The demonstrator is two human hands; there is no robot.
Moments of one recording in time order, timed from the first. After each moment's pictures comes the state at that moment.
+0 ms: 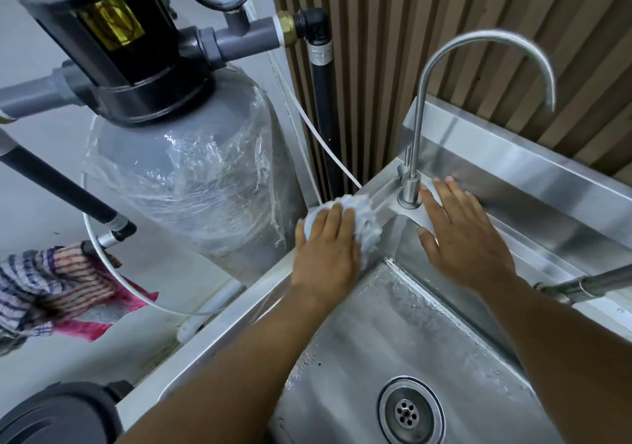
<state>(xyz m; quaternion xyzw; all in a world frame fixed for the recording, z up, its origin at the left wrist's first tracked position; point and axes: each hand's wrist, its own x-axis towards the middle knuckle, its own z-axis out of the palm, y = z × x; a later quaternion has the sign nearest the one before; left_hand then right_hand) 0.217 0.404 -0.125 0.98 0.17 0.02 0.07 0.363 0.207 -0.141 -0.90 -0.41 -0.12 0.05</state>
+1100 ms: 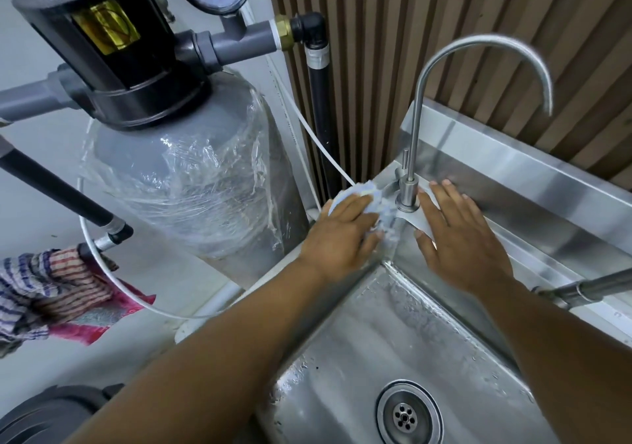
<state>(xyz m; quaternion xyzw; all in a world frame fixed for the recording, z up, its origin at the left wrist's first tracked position) 0.256 0.424 -0.127 0.98 -0.01 0.07 0.16 0.363 0.208 -0.142 -0.91 -0.40 -0.12 0.06</state>
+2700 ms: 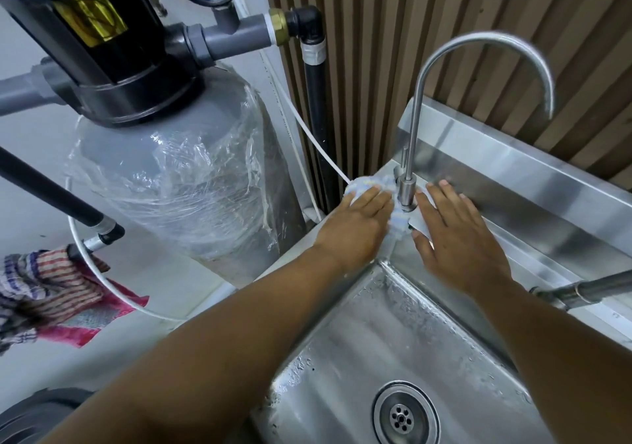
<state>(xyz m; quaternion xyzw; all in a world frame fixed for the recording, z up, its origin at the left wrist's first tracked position) 0.285 0.403 -0.119 1.00 -0.06 -0.01 0.02 0.364 0.208 -0.145 -0.91 -0.40 -0.12 0.05</state>
